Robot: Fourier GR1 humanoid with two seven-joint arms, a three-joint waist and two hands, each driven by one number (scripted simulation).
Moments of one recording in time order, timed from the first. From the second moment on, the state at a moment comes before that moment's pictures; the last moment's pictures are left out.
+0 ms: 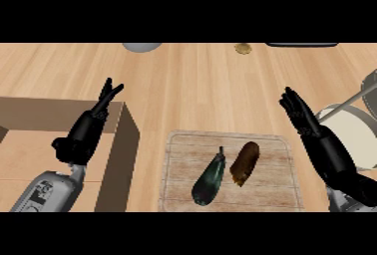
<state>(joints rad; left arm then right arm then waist) -0.24 0.39 -0.31 -1.47 0.18 0.20 -0.07 -0.12 -0.49 0.33 -1.69 -0.26 -0.12 -0.20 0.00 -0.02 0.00</state>
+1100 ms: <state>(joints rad) -0.32 0.35 -0.22 -1.57 0.16 0.38 0.01 -0.02 -0.60 0.20 -2.02 -0.29 -0.36 0.37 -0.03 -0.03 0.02</state>
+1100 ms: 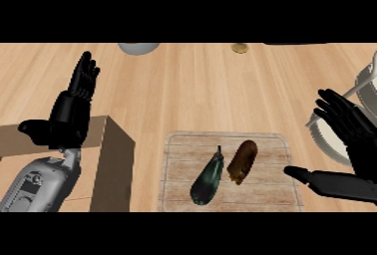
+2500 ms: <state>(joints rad) -0.46 0.31 -0.33 -1.53 0.18 0.37 0.06 -0.57 -1.06 0.63 -2.08 -0.22 0.14 1.16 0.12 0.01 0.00</state>
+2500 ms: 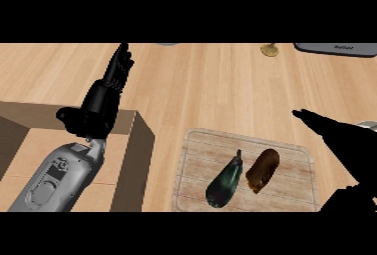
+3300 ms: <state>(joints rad) -0.41 0.32 -0.32 -1.54 0.17 0.41 0.05 -0.85 -0.92 0.90 -1.84 -0.32 0.17 1.24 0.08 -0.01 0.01</state>
